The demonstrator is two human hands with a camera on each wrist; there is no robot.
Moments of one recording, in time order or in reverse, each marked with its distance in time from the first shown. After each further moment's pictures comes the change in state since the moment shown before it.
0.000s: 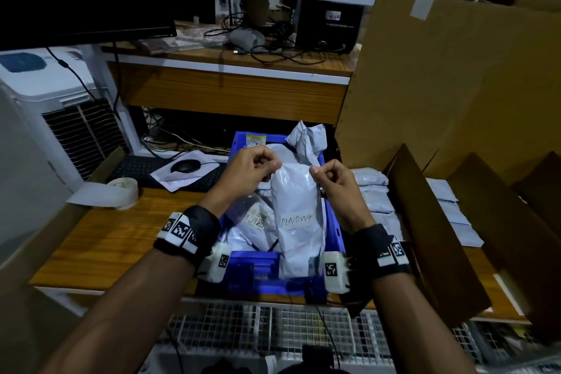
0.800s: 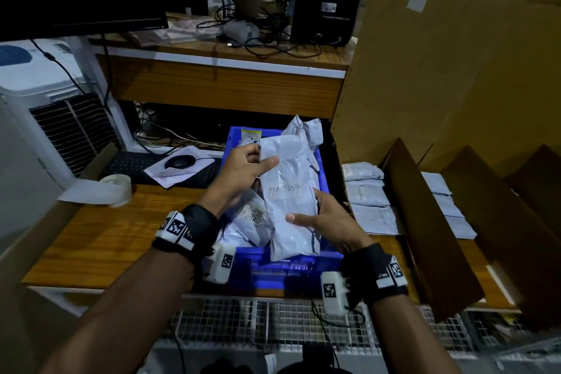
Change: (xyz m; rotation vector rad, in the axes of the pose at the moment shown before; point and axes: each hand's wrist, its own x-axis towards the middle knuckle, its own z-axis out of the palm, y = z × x) left_hand -0.001 -0.010 0.011 -0.290 0.092 -0.178; right_hand -0.043 0.010 0.002 0.001 -0.373 0.299
